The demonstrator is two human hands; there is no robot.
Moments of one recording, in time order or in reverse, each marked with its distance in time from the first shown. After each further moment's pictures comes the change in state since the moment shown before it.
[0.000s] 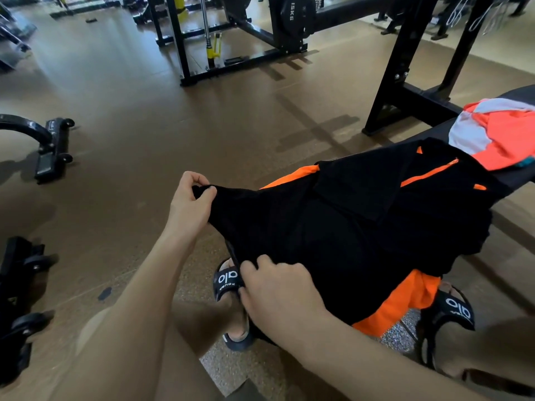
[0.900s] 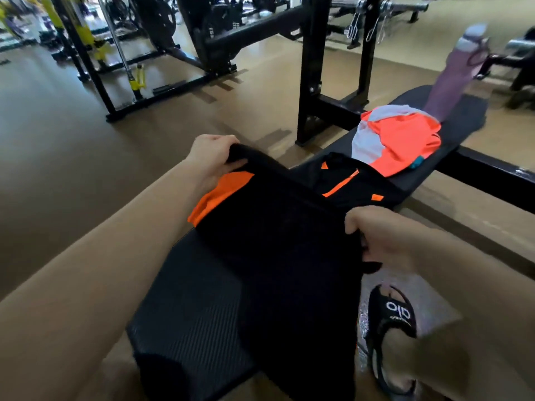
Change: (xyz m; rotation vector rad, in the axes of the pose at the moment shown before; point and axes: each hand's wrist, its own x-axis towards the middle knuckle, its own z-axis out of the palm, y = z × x) left_hand 0.072 0.168 0.249 -0.213 -0.353 -0.099; right_hand -0.053 0.323 -0.053 1.520 0.045 0.881
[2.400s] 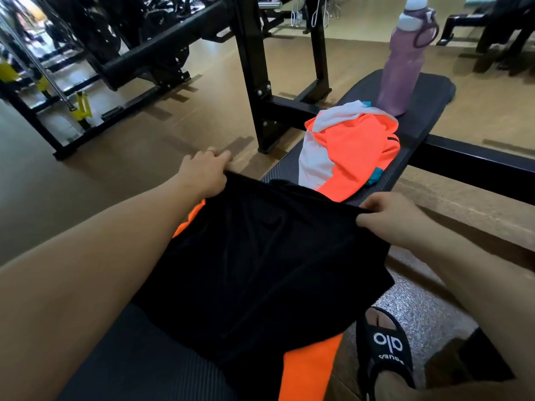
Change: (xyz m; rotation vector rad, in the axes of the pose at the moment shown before) left_hand 0.168 -0.017 0.152 1.768 -0.275 0.528; right_hand 0.131 -0.003 -0.173 -0.578 0.422 -0.163
